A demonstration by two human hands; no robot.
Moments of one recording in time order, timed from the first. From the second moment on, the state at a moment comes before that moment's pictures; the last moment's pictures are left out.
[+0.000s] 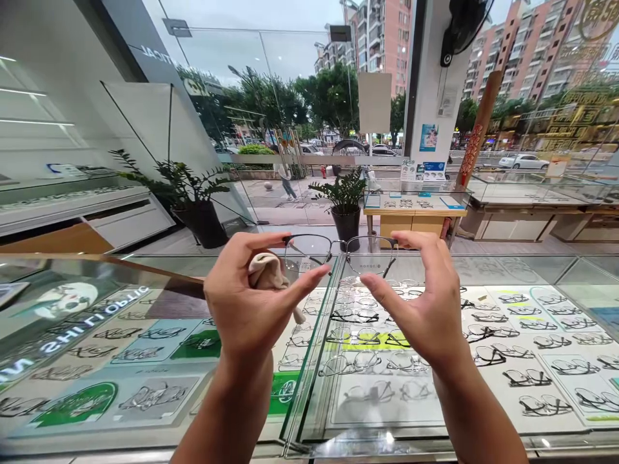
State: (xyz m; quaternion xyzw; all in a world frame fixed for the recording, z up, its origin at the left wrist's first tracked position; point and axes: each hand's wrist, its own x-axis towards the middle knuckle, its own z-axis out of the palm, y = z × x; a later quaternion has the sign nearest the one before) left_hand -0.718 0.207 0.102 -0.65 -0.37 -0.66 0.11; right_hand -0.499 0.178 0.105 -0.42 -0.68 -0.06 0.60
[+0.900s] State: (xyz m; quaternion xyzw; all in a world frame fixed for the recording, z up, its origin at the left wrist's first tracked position) left_hand -0.718 0.209 0.099 -0.65 -0.38 -0.65 0.03; right_hand -0.496 0.186 0.103 -0.46 -0.64 -0.06 0.61
